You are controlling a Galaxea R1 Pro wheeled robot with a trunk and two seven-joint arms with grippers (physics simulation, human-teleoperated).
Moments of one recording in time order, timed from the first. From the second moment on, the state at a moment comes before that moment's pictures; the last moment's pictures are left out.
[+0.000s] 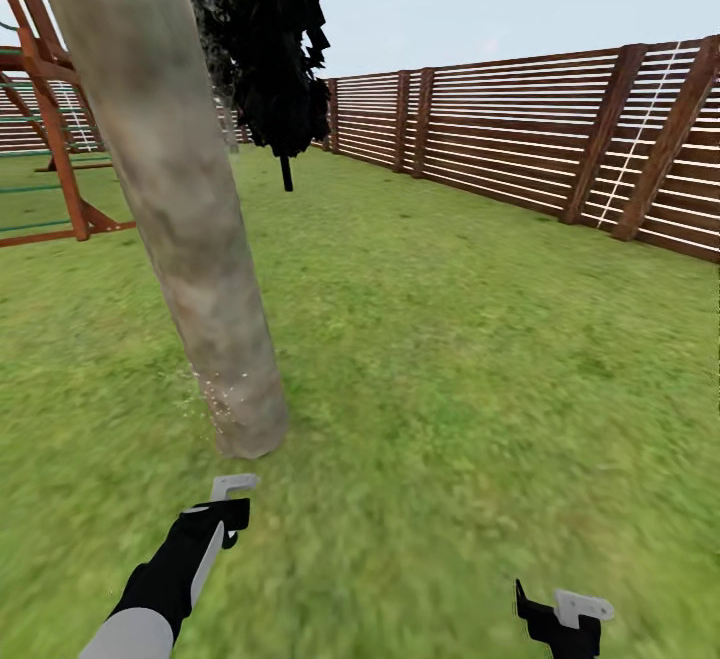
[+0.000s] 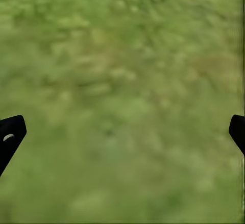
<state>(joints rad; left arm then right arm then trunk) -0.53 -0.04 0.20 -0.73 -0.14 0.43 0.04 -0.45 -0.12 0.05 -0.03 -0.21 -0.67 -0.06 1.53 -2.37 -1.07</state>
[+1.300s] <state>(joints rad) -0.53 -0.04 0.25 -0.73 -0.14 0.43 0.04 -0.45 -0.12 0.05 -0.03 -0.21 -0.67 -0.06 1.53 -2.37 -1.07</state>
